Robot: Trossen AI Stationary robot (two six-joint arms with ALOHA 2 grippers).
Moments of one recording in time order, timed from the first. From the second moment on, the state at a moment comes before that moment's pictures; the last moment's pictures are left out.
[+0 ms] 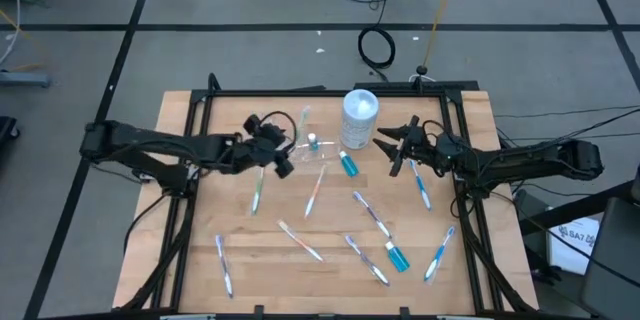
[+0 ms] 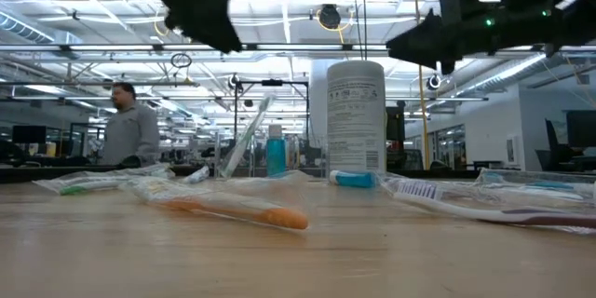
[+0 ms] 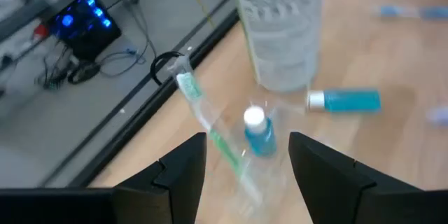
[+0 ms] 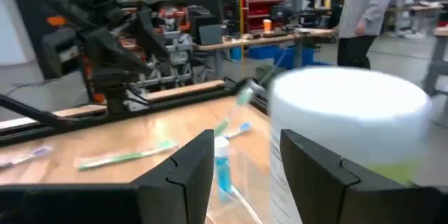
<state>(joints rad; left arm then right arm) -0.04 1.25 0.96 -0.43 -0.64 -0.21 -0.16 0.96 0.27 0.71 0.23 0.08</state>
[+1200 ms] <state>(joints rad) -0.01 0.75 0.66 -0.37 -0.32 -0.03 0.05 1.03 0.59 -0.47 0.52 0.75</state>
